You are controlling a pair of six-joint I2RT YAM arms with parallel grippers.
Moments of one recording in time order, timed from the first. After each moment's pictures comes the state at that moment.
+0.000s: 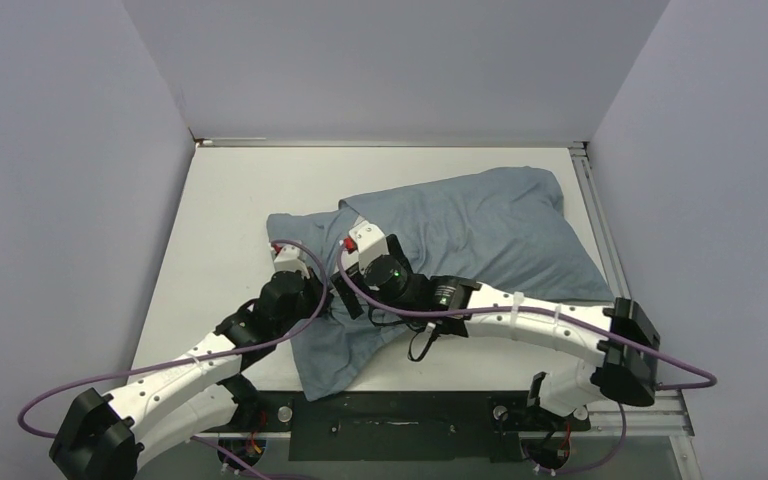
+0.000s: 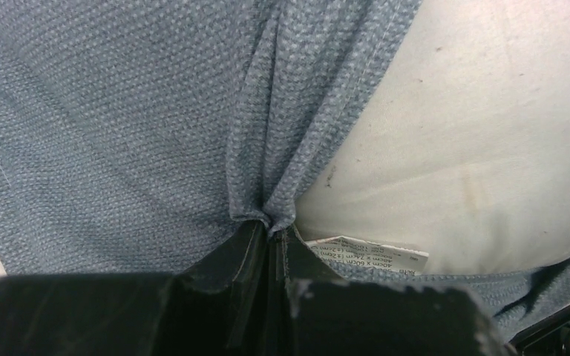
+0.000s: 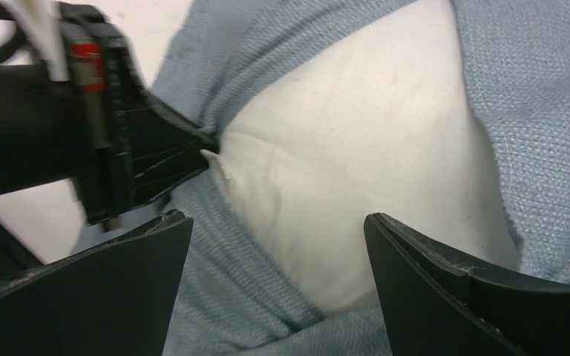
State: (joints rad) left arm -0.70 0.87 0.40 -0.07 -0.23 -0.71; right arm 1.18 1.39 1.12 -0.27 0.39 0.24
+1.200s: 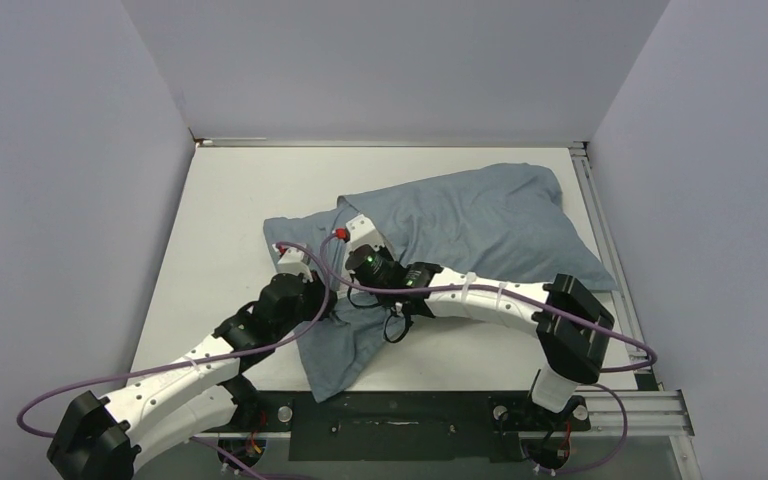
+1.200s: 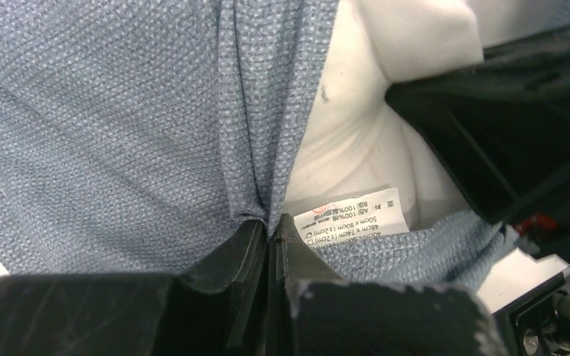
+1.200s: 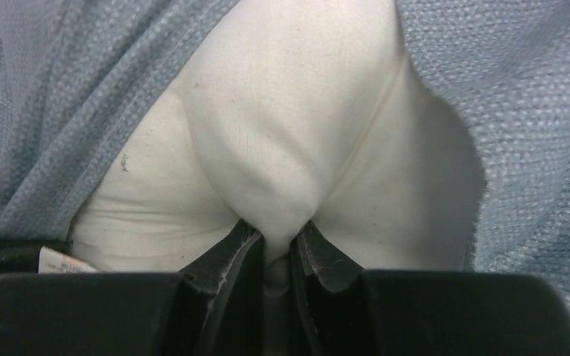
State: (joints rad) left arm -0.72 0.84 0.39 -0.06 -0.18 -0.69; right arm 1.09 1.68 1.19 -0.28 0.58 0.21
